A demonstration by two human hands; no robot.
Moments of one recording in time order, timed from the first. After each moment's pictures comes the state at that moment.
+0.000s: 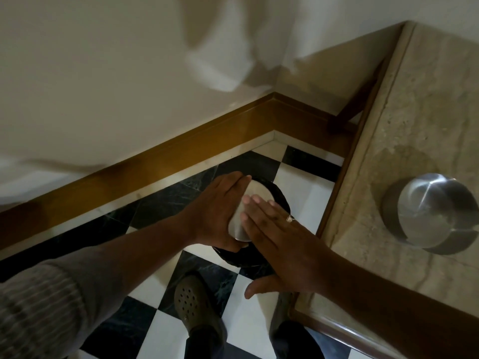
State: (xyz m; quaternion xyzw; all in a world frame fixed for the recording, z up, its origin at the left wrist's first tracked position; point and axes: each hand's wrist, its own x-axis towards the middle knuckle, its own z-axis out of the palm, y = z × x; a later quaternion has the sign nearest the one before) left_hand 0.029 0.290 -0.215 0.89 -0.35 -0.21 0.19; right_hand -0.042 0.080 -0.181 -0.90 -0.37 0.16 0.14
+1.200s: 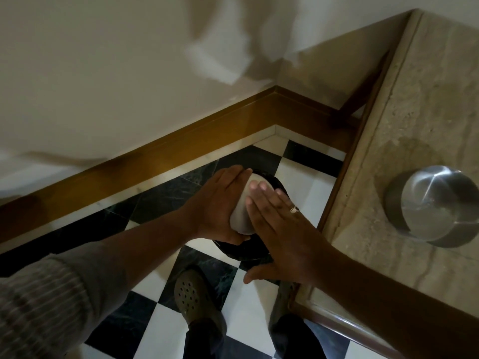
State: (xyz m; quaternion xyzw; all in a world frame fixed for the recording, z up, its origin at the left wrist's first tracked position) left_hand 0.026 0.290 -0.219 0.90 -0.36 -0.19 0.19; right_hand -0.045 0.085 -0.184 -0.92 -0.34 0.14 0.13
